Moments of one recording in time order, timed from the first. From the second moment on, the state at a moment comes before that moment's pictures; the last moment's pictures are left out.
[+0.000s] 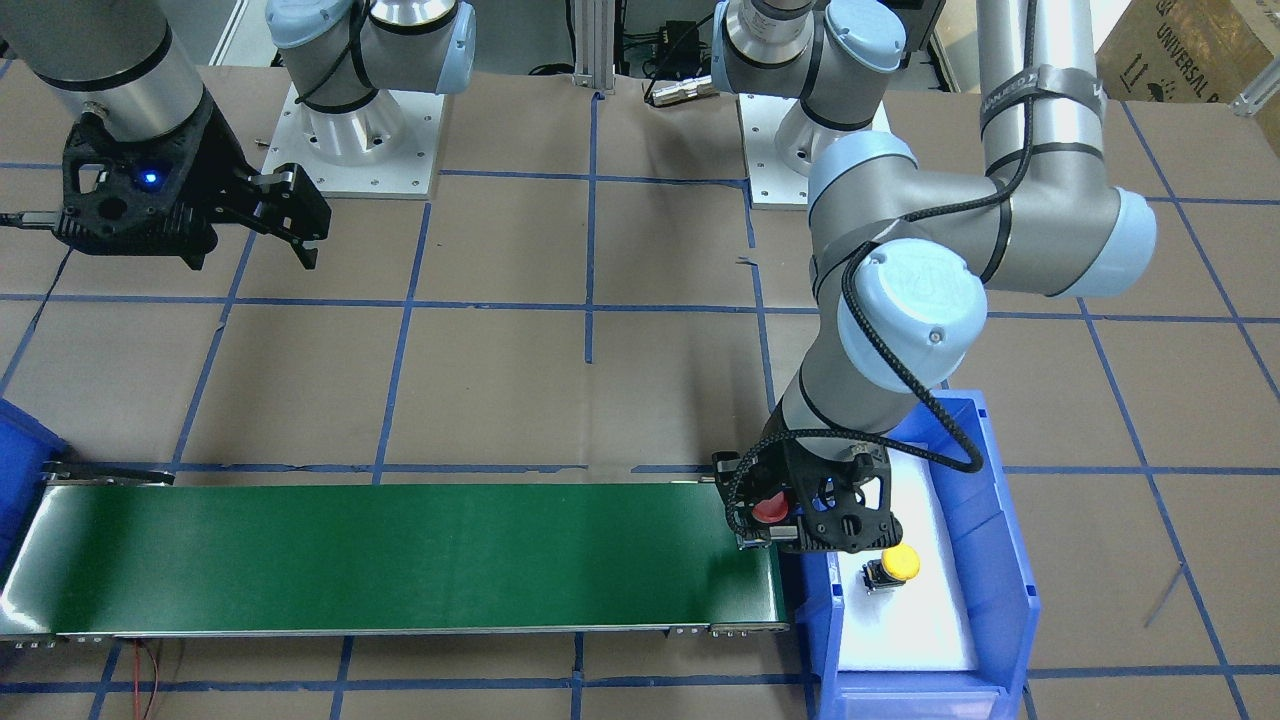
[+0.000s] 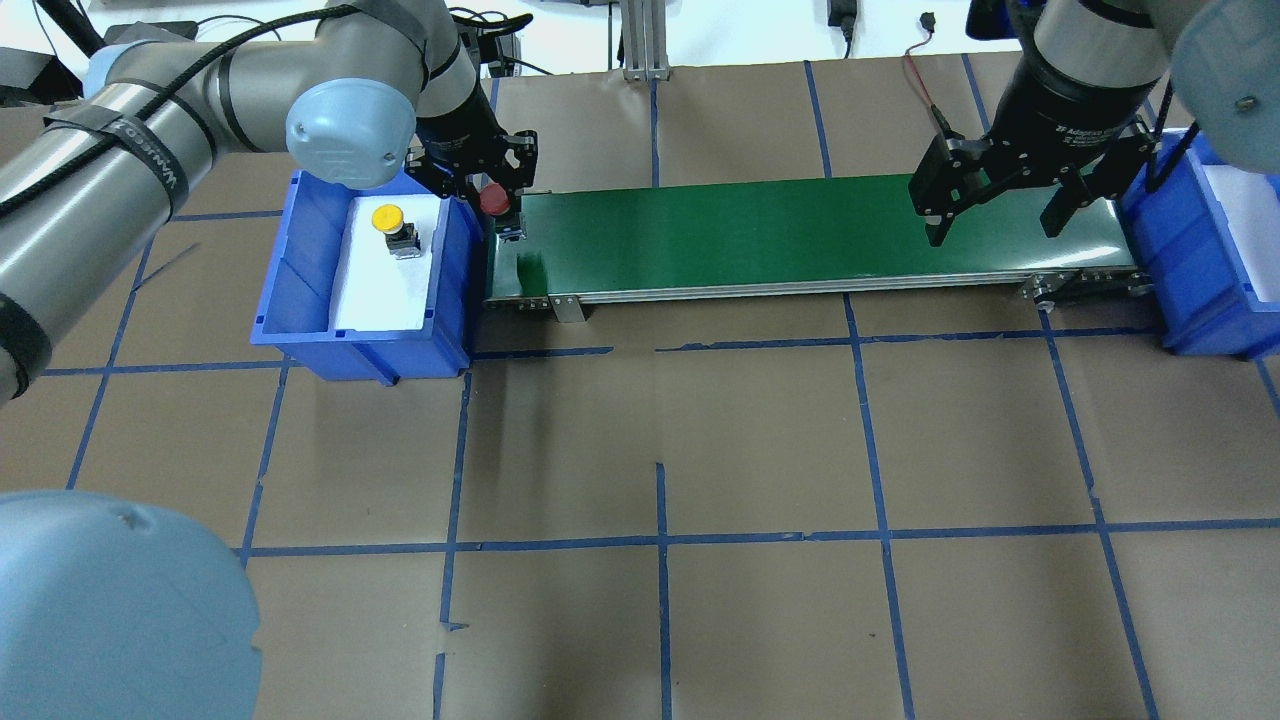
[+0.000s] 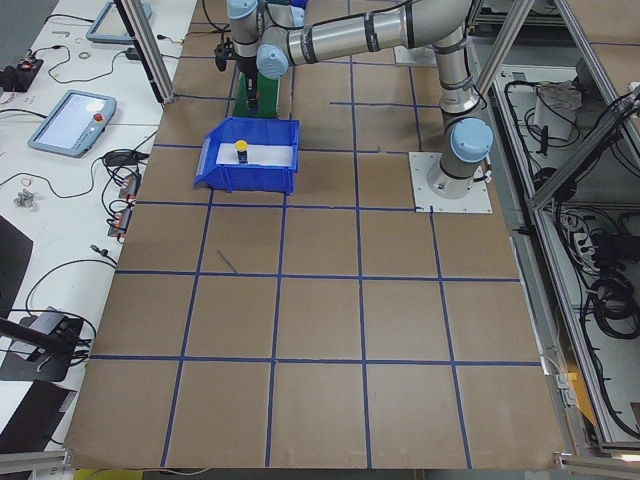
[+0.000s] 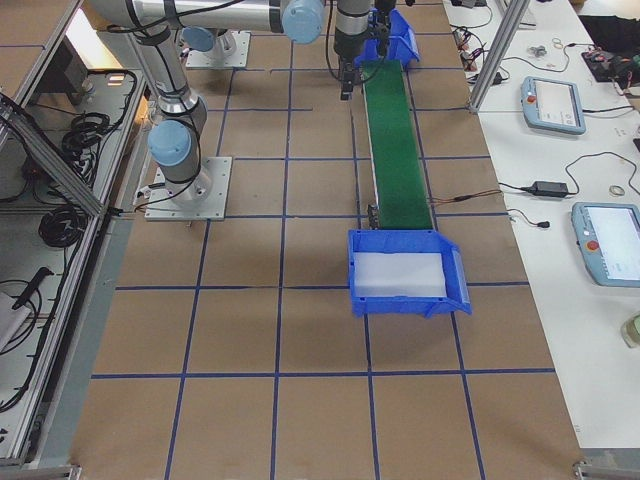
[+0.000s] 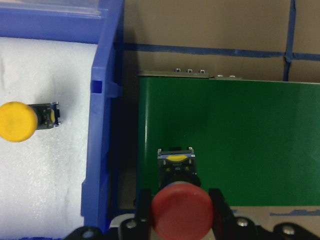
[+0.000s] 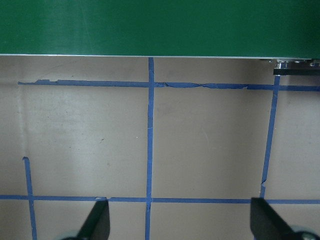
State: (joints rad) left arm -1.66 -2.05 -1.42 -1.20 1.51 -0.15; right arm 1.51 -1.56 1.58 -1.54 -1.58 -0.10
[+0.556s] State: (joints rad) left arm -1.66 -2.07 -1.43 -1.19 1.51 -0.15; right arm 1.51 -1.56 1.58 -1.54 -1.58 -0.10
